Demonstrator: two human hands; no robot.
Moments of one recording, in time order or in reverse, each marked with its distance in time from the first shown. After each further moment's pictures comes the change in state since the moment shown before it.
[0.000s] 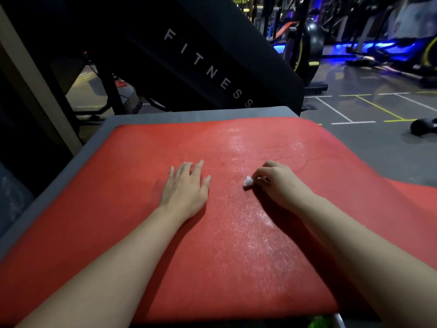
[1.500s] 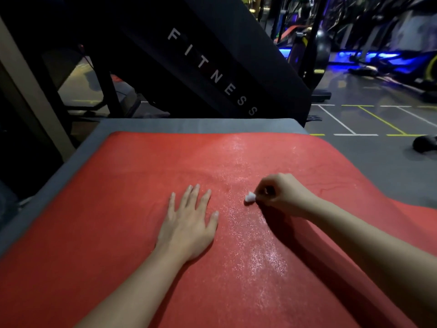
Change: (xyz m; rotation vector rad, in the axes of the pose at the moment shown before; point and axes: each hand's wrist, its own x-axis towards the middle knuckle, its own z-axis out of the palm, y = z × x) left_hand 0.005 0.000 0.011 0.072 -0.233 -0.013; right_hand 0.069 0.019 -0.011 -0.028 -0.223 0.087
